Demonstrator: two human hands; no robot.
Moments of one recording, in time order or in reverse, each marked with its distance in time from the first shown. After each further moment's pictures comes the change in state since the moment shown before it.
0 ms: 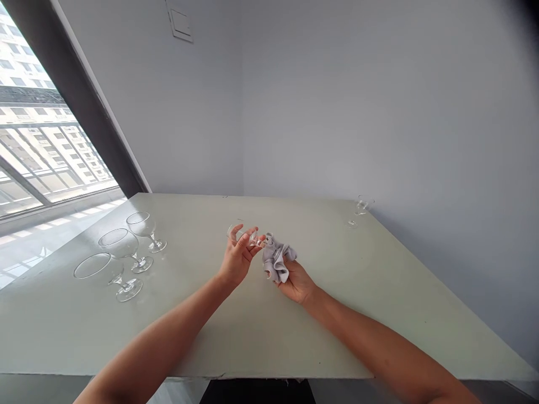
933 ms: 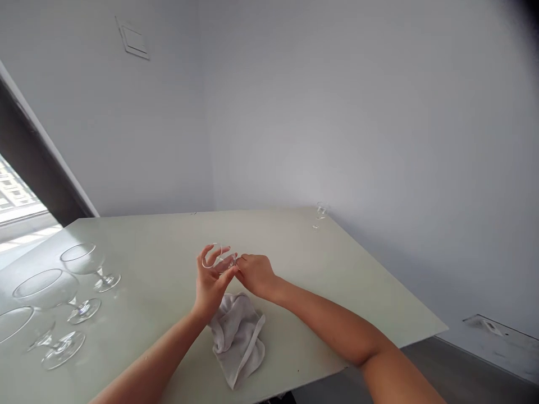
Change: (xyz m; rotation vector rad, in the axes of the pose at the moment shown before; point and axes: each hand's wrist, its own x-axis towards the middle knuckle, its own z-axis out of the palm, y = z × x) left_hand -0.010 -0.002 0.001 0.376 -0.009 0.213; right_hand 0.018 -0.025 0.028 -2.128 0.016 -0.540
